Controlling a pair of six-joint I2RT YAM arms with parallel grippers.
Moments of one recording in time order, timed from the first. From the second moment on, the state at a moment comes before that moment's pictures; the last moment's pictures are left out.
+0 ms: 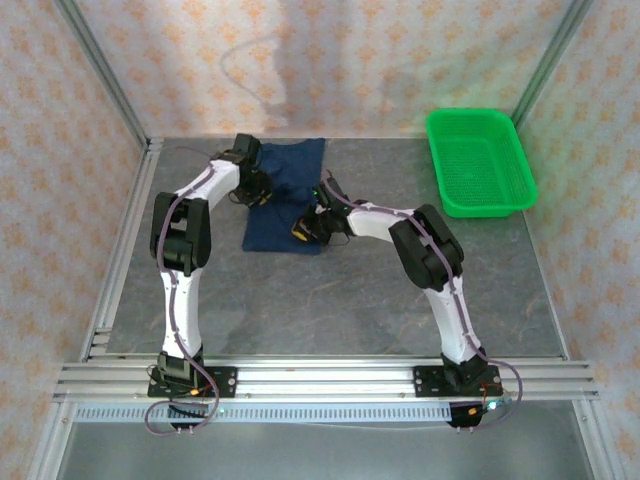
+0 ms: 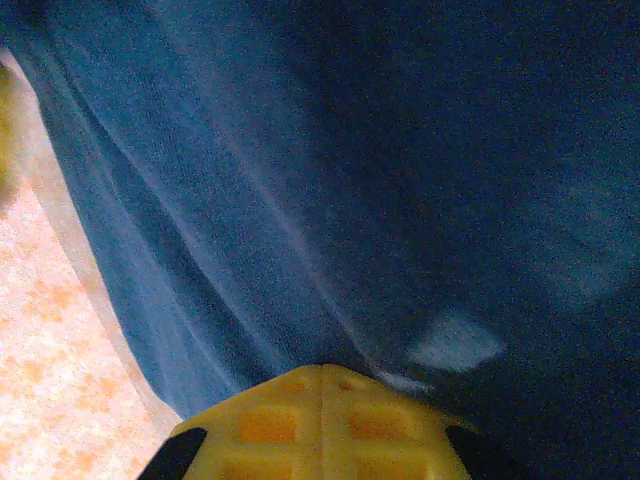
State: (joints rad) left arm -0.12 2.24 1.83 -0.73 0.12 -0.89; right arm 0.64 2.22 1.49 -0.16 -0.48 1.16
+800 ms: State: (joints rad) left arm -0.19 1.64 1.35 -0.72 0.06 -0.82; right arm 0.87 1.83 1.07 -0.23 -0.39 1.21
